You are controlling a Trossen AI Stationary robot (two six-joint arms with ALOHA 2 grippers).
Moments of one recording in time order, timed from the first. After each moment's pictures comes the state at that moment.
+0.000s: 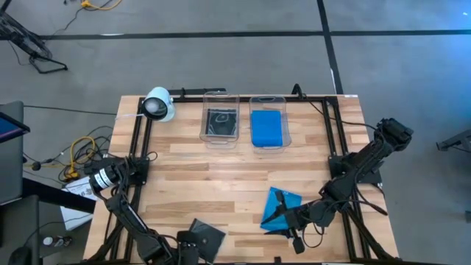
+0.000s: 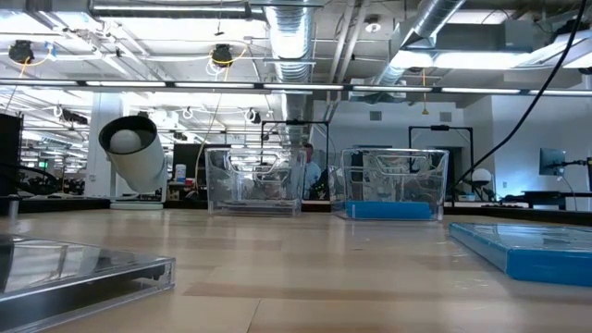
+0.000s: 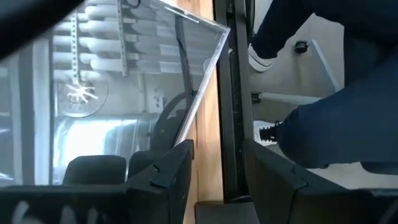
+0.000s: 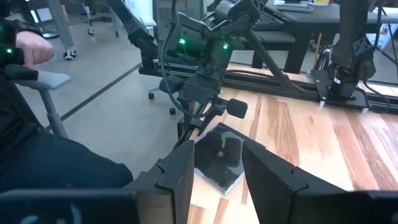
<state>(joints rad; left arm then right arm) -1.00 2.02 1.29 -0.38 -0.29 -0.92 0.76 1.46 0.90 0.27 0.40 0.08</state>
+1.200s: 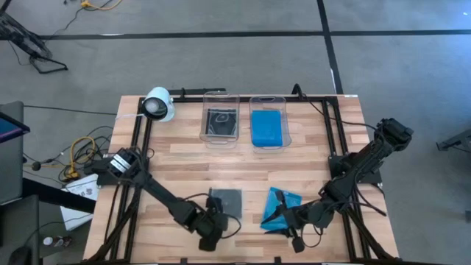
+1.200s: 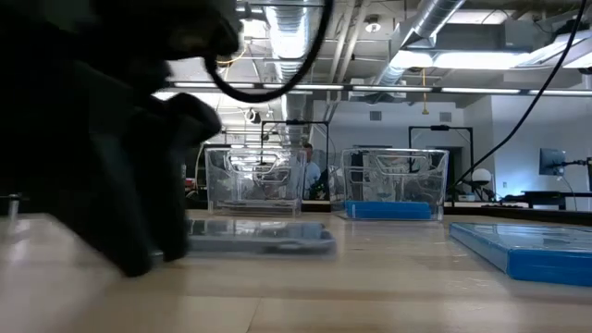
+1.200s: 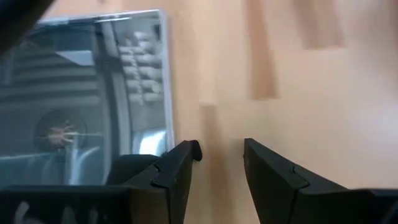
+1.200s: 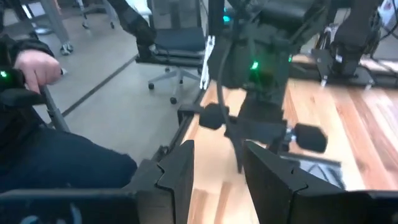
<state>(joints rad) -0.59 2.01 1.20 -0.34 -0.27 -0.44 0.76 1.46 0.90 0.21 0.40 0.15</state>
